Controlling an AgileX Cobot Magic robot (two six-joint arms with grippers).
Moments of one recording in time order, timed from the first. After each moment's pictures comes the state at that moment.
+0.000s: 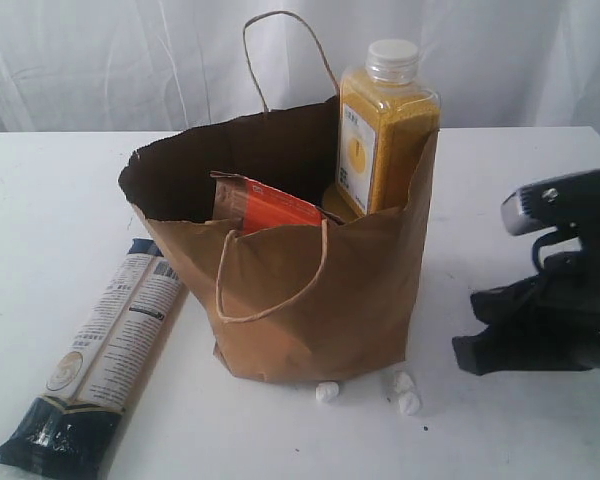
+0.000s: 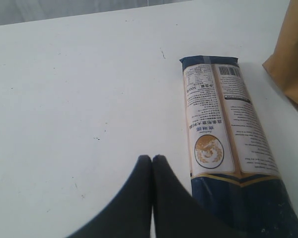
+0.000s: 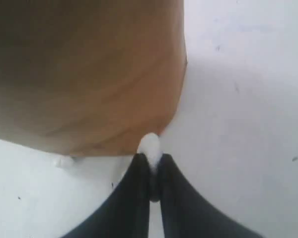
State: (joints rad) left arm -0.14 0.07 0.02 -0.10 0.31 0.15; right arm 0.46 0.97 -0.49 0.04 0.29 0.02
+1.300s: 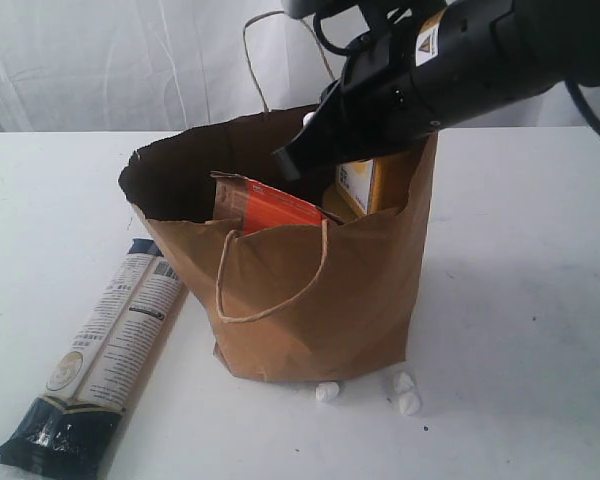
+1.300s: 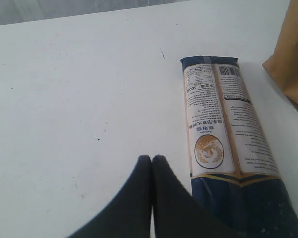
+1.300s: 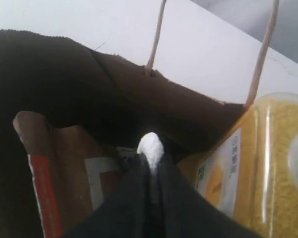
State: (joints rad) left arm -0.14 0.07 0.02 -0.10 0.31 0.15; right arm 0.66 1.41 -1.22 -0.03 0.57 -0.12
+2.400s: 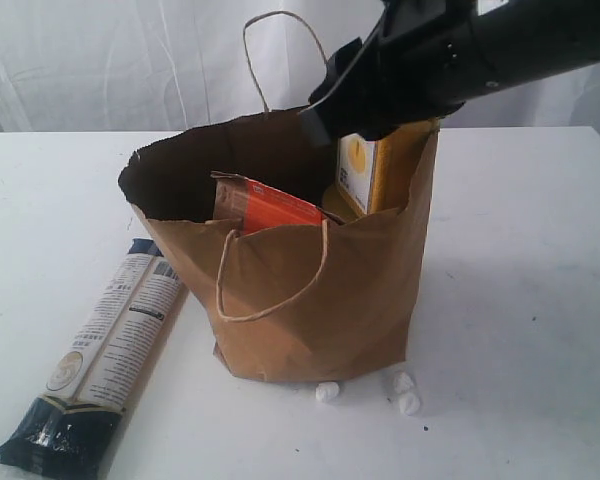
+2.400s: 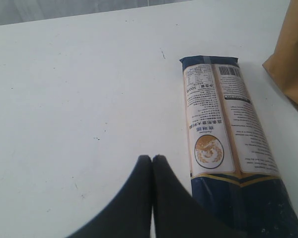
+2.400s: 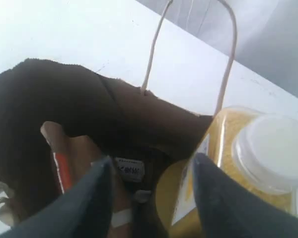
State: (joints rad) left arm -0.14 0.07 0.02 -0.10 0.31 0.15; right arm 0.66 1.29 -1.22 -0.04 0.60 -0.12
